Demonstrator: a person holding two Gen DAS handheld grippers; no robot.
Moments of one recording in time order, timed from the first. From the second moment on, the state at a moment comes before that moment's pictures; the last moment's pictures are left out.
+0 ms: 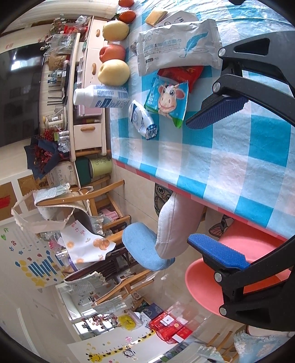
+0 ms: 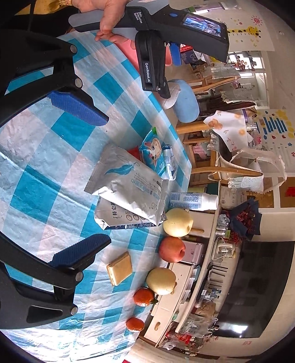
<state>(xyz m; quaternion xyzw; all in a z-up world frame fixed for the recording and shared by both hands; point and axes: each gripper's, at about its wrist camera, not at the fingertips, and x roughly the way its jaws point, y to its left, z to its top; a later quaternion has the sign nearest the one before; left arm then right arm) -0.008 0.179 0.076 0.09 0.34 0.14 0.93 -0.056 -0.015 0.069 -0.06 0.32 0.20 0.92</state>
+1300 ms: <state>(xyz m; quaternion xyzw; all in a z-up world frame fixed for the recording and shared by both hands) 0.050 0.058 0.017 -0.02 0.42 -0.13 0.90 0.062 -0.168 0.020 0.08 0.41 0.08 0.91</state>
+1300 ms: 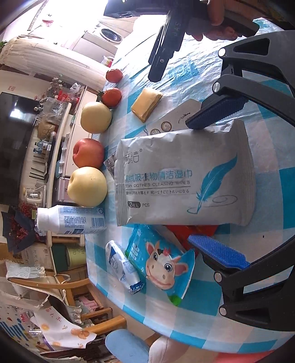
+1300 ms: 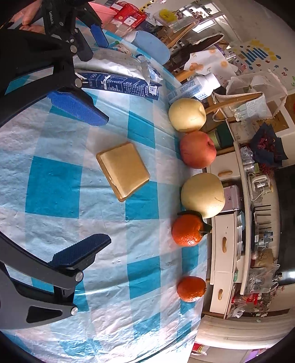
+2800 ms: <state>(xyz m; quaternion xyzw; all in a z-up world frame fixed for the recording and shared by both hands) 0.052 0.083 0.016 -0.10 0.43 -0.13 0.89 0.082 -0.141 0.016 -0.02 0.42 0.12 0.90</state>
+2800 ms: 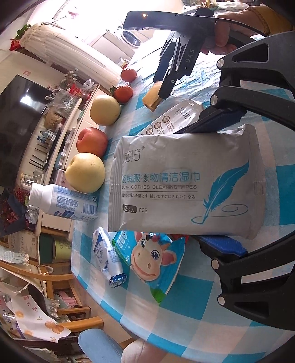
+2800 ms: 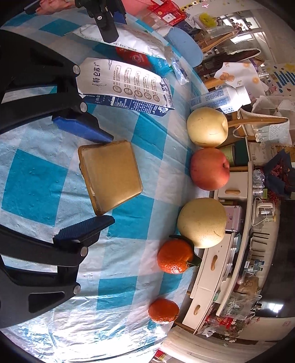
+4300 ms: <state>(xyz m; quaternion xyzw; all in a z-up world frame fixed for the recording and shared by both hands) -0.005 0.245 0.088 -0.13 0.34 0.06 0.93 -0.037 0.051 0.090 0.01 0.33 0.32 0.89</state>
